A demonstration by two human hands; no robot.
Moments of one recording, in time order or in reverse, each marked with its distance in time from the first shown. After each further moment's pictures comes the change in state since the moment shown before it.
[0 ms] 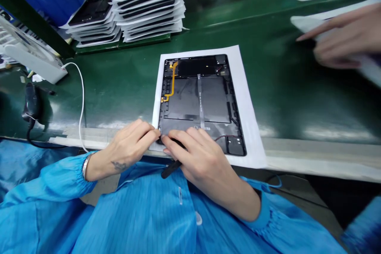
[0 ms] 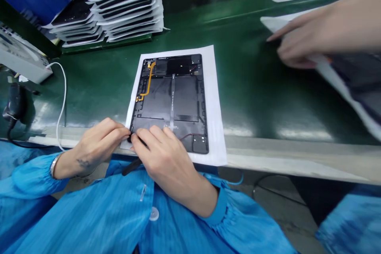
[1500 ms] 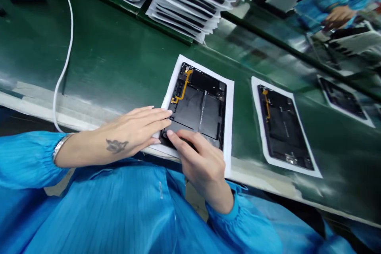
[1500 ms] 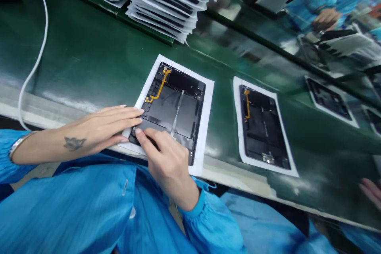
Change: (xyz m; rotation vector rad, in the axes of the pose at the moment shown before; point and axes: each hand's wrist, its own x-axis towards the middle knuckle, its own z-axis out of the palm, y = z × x) left_hand -0.022 -0.015 0.038 -0.428 0.060 -0.116; right_hand 0.005 0.010 -0.015 -0.077 -0.140 -0.022
